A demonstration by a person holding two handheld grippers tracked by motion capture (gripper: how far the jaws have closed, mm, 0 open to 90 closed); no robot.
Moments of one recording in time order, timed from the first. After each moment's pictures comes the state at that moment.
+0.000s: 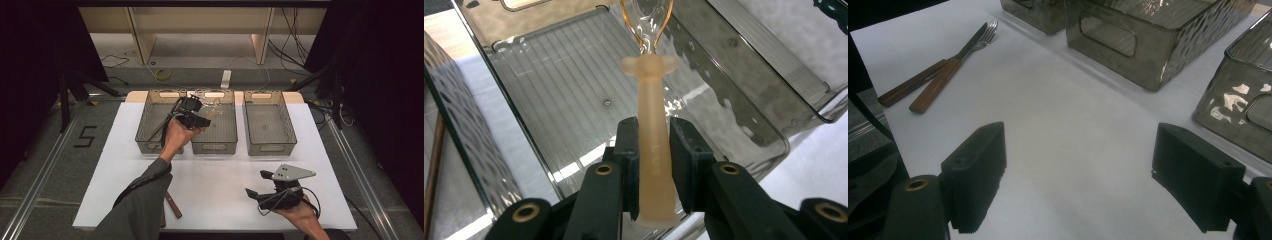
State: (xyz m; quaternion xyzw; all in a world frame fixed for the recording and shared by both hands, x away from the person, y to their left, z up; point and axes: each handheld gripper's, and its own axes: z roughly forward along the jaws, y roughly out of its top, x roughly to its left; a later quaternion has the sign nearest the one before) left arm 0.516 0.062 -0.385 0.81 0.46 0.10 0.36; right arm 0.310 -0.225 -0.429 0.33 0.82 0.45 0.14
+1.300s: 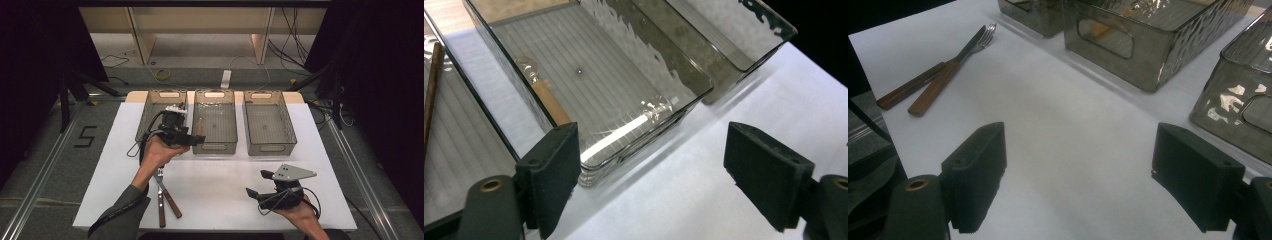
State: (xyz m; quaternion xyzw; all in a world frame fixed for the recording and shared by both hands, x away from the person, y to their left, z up) left arm 0.444 0.107 -0.371 0.80 0.43 0.07 0.41; right arm 0.310 -0.226 -0.429 0.33 0.82 0.45 0.14
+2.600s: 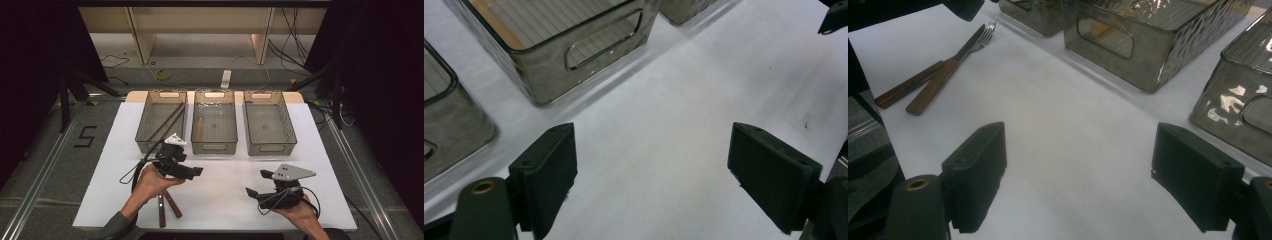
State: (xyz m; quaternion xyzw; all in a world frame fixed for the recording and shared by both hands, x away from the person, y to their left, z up) left arm 0.380 0.111 -0.407 0.84 0.39 0.05 0.38; right arm 0.311 -0.226 -0.430 0.33 0.82 0.45 0.14
